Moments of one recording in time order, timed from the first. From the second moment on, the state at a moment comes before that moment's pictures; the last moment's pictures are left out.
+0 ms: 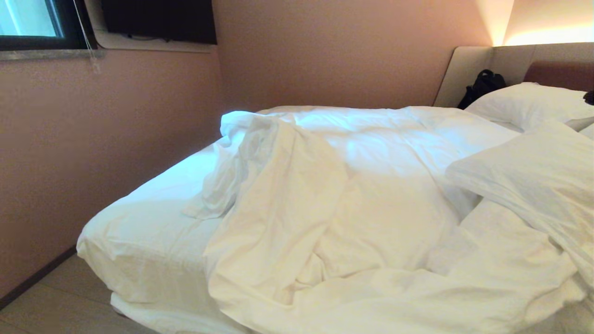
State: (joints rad) left arm 0.01 0.00 0.00 0.01 -0.01 0.01; right arm -0.47 1.48 -1.51 0.27 0.74 0.49
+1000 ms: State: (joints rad) left arm 0.01 0.00 0.00 0.01 -0.01 0.01; right arm -0.20 1.18 -1.37 0.65 0.74 0.33
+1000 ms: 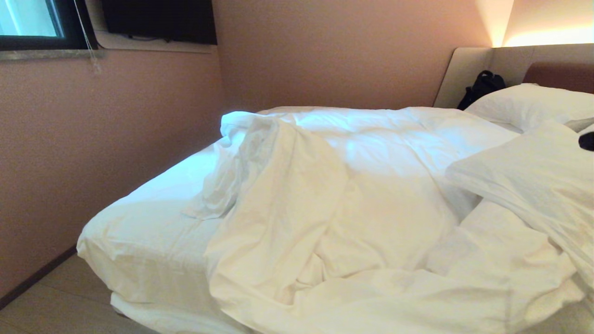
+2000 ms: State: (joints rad) left arm 0.01 0.00 0.00 0.01 -0.01 0.01; right arm -0.20 0.93 -0.92 0.38 0.77 -0.11
